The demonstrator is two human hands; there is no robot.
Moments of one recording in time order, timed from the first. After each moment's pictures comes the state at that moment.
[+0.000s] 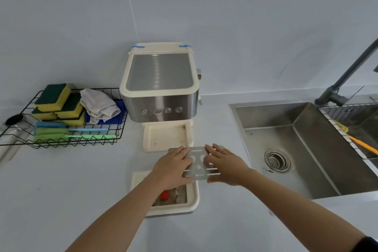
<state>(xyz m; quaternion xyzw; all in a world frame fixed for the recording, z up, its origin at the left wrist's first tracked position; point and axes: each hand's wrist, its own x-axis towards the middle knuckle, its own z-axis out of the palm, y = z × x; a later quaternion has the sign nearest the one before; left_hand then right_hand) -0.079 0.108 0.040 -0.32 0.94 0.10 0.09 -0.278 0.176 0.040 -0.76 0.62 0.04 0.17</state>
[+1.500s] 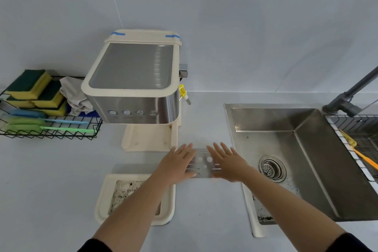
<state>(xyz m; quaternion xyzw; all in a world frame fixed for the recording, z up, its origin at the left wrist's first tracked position) -0.157 0.087 -0.014 -0.35 0.92 0.13 0.11 -0.354 0.145 0.008 -0.71 0.65 0.16 0.23</state>
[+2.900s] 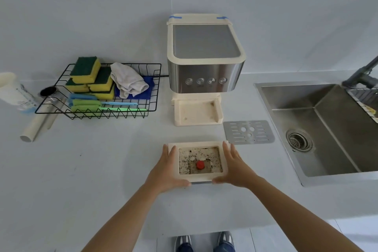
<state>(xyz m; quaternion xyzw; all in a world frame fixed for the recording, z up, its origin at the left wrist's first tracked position) 0.055 0.145 -0.002 -0.51 0.79 0.35 0.01 -0.168 0.213 -0.001 -0.58 0.73 -0.06 0.34</state>
